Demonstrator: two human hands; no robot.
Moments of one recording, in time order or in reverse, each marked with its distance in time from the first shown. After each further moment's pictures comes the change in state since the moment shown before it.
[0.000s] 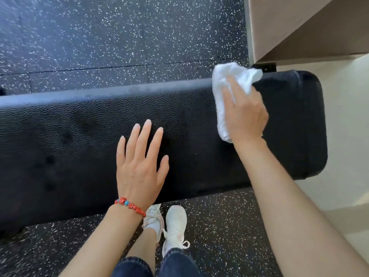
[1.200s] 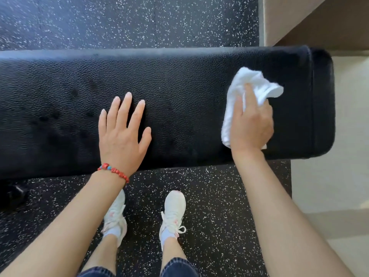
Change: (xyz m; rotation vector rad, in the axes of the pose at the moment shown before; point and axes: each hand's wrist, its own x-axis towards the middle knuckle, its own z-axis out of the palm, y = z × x) left_hand -0.029 -0.029 0.007 0.056 0.067 -0.066; right_hand -0.081 0.011 -0.008 0.081 0.099 0.168
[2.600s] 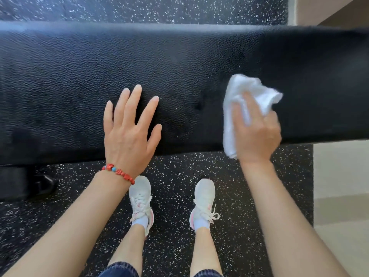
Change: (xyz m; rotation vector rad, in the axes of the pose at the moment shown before) left_hand -0.048 -0.134 -0.033 -0.054 0.043 0.084; right_hand -0.107 -0.107 0.017 -0.104 0.107 -0.204
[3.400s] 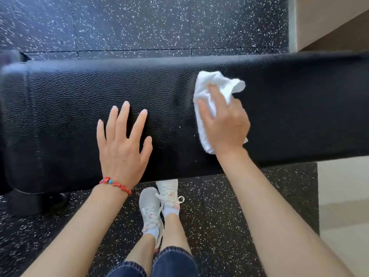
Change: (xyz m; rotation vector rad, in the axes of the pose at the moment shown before) left_hand 0.018 -0.054 -0.008 0.020 -0.031 -0.092; right_hand 0.045 -0.096 0.016 0.124 -0.127 -0.070
